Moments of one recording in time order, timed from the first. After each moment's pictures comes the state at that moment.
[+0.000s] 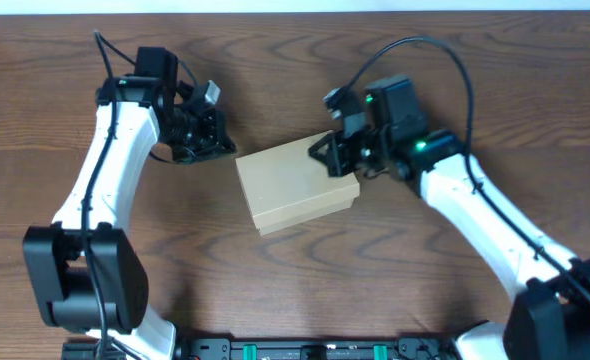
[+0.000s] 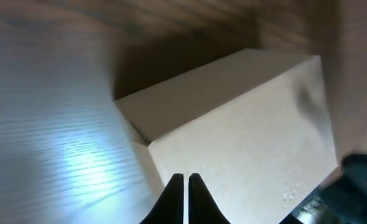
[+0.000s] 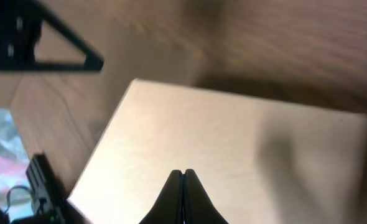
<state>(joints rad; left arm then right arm) -0.05 1.76 1.48 -1.13 0.54 -0.17 0.45 1.59 1.16 -0.47 -0.56 0.23</state>
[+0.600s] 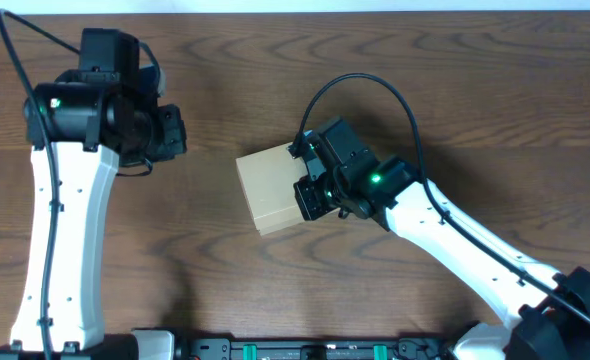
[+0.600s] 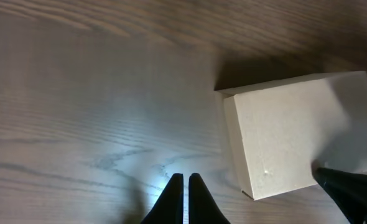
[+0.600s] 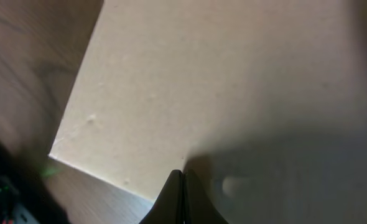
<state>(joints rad) -0.05 1.51 1.71 -1.44 0.10 -0.22 0.69 1.57 1.16 -0.66 -0.24 0.29</state>
